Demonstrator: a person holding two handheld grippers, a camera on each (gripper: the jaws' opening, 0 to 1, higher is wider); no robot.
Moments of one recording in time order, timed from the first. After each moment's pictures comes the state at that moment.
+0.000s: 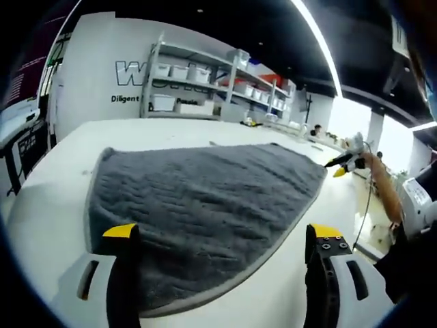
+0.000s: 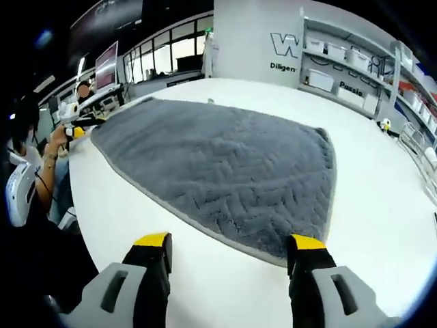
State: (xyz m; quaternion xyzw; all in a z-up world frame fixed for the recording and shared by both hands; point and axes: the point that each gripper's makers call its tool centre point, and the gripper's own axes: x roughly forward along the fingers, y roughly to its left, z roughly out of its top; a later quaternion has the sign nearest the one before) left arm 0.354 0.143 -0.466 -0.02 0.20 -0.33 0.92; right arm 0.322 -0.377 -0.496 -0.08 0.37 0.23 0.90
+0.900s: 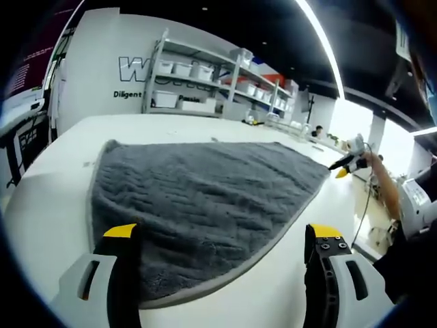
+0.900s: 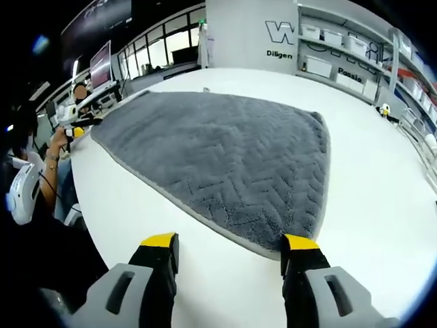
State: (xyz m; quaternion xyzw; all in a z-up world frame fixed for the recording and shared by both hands) left arm 0.347 0.144 -0.475 -0.03 0.22 -0.33 0.92; right arm 0.301 -0.390 -0.500 -0.08 0.39 0.23 0.89
